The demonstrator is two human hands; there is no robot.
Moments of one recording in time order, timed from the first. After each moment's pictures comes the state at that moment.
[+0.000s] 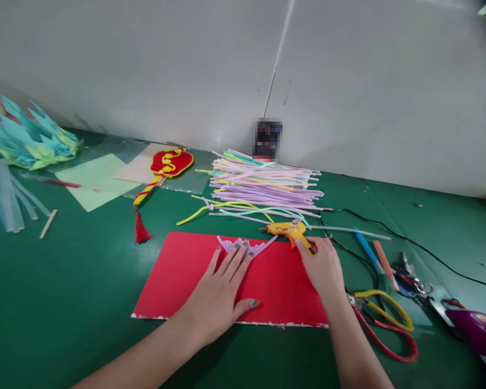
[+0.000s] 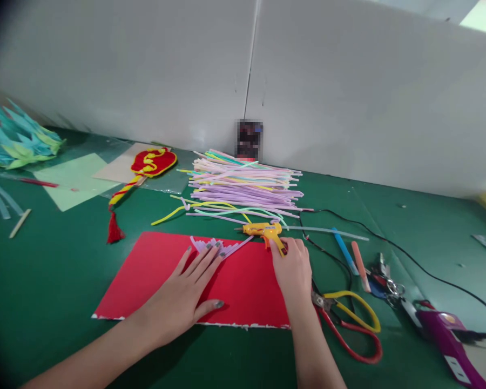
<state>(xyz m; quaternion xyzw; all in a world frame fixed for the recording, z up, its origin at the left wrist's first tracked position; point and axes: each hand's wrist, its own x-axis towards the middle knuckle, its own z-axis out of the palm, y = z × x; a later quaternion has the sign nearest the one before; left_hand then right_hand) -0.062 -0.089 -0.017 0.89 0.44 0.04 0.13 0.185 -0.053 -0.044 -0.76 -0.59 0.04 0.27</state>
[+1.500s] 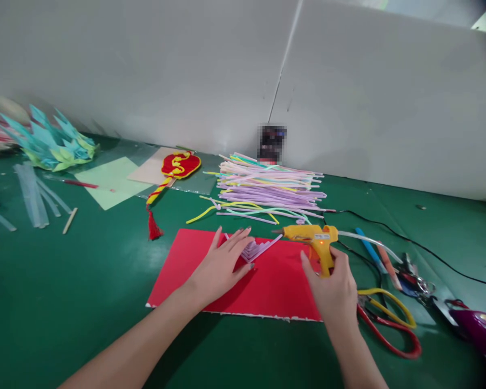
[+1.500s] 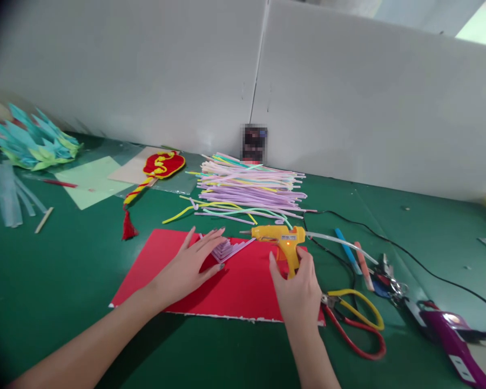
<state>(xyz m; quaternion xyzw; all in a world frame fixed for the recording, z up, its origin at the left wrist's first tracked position) -0.074 -0.060 -0.013 0.87 0.45 0.15 0.16 0.150 -0.101 -0.013 -0.79 -0.52 -0.02 0.31</state>
